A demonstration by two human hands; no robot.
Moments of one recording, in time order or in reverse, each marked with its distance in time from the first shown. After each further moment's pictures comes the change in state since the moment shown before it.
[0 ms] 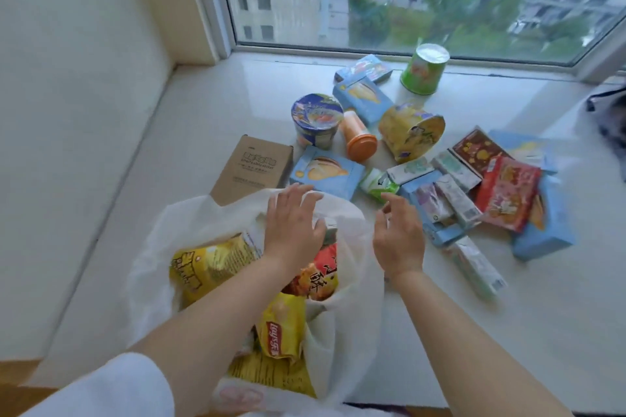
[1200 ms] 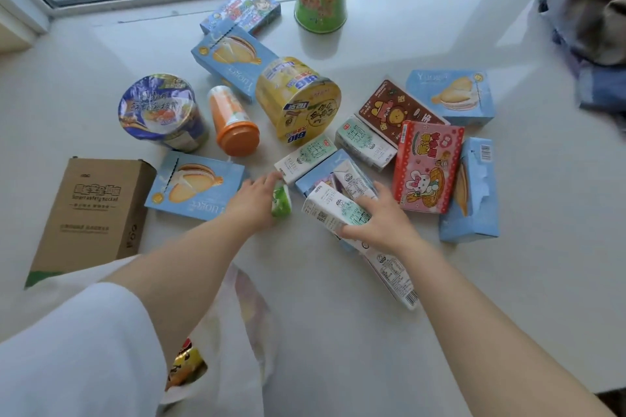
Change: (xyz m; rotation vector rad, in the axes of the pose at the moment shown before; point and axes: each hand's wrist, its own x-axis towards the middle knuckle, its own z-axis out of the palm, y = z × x) left_hand 0.180 0.086 0.185 0.292 -0.694 -0.088; right_hand 0.131 0.201 -0.064 -0.147 -0.774 0.334
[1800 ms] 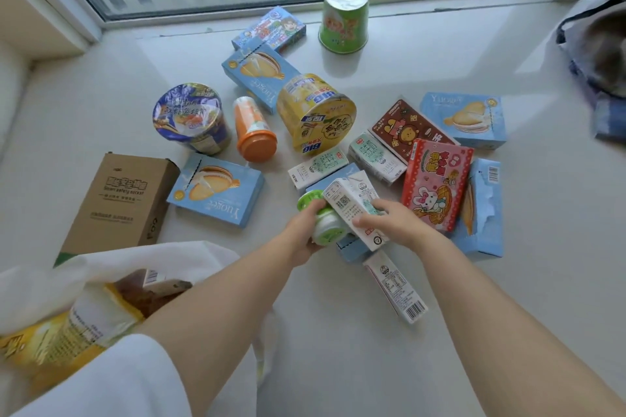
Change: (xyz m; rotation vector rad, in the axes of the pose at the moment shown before) left_hand -0.033 0.070 0.024 -1.661 -0.241 -0.460; right_hand 0.012 0.010 -0.025 0.380 -0.235 0.022
